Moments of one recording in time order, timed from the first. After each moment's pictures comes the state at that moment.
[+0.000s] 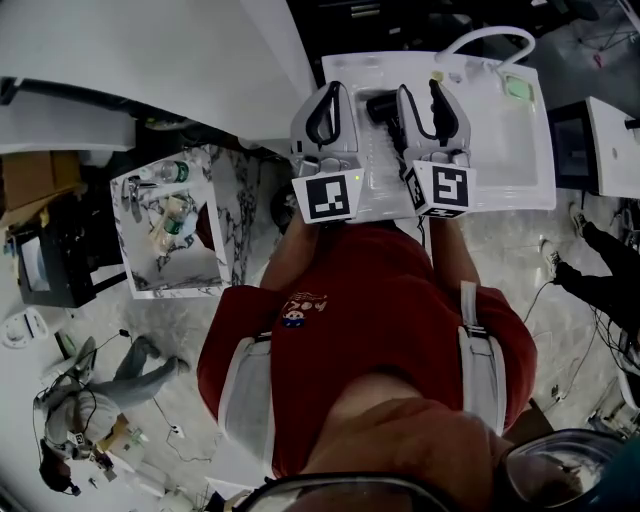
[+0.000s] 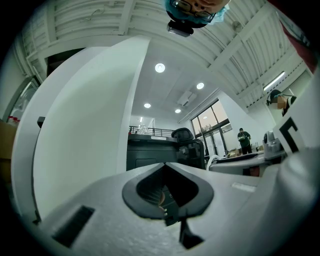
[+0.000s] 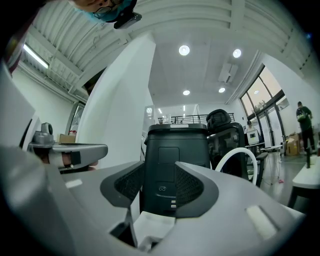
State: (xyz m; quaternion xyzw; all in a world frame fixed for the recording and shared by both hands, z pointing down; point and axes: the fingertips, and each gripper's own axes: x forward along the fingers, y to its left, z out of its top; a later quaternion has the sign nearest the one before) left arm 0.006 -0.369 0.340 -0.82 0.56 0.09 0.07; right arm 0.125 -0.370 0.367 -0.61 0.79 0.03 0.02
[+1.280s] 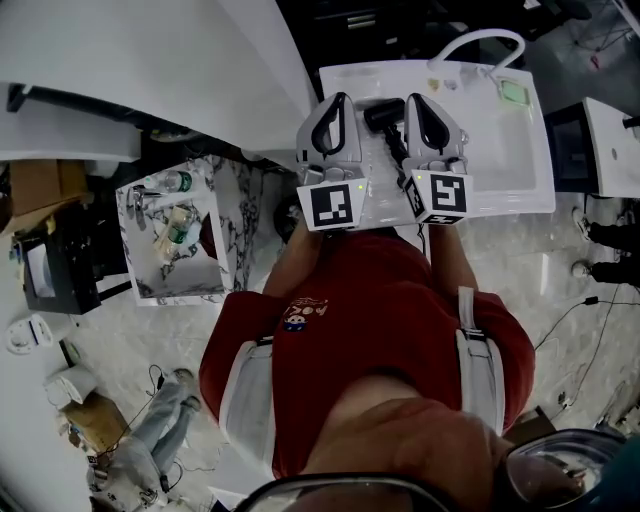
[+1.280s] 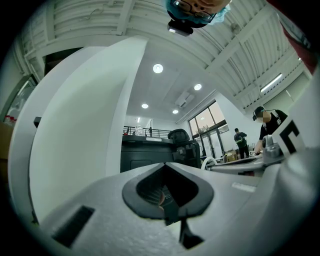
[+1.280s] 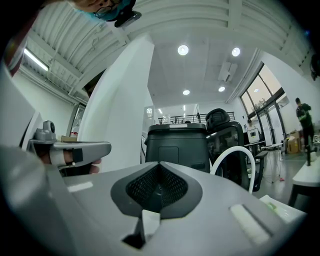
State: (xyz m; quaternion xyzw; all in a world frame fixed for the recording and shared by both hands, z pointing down) left arm 0.025 -0.359 0.335 -0.83 0.55 0.09 0.07; right arm 0.134 -0.360 0.370 -0.60 0.80 0.02 0.03
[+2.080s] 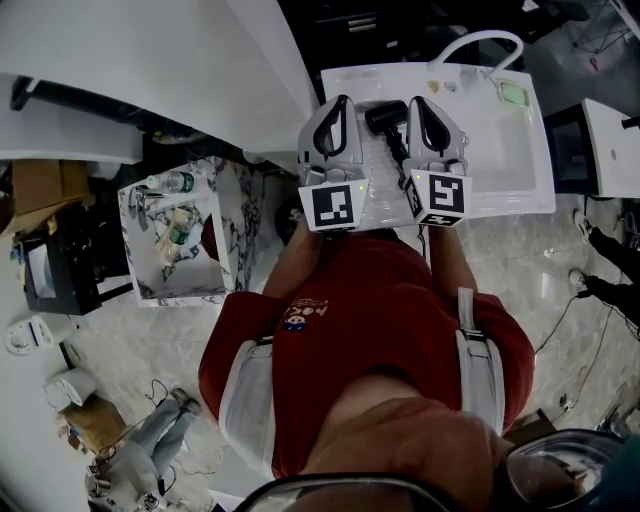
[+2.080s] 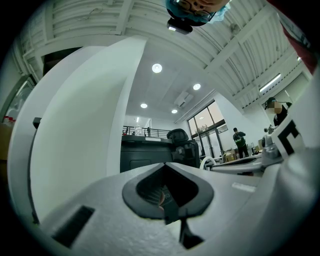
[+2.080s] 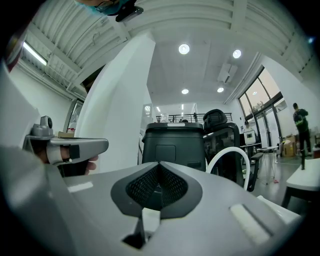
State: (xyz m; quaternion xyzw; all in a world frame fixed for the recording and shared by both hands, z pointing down) left arm 0.025 -0.354 0.335 -0.83 0.54 0.09 0.08; right arm 0.138 -0.356 0.373 -0.62 0.78 0.02 0.01
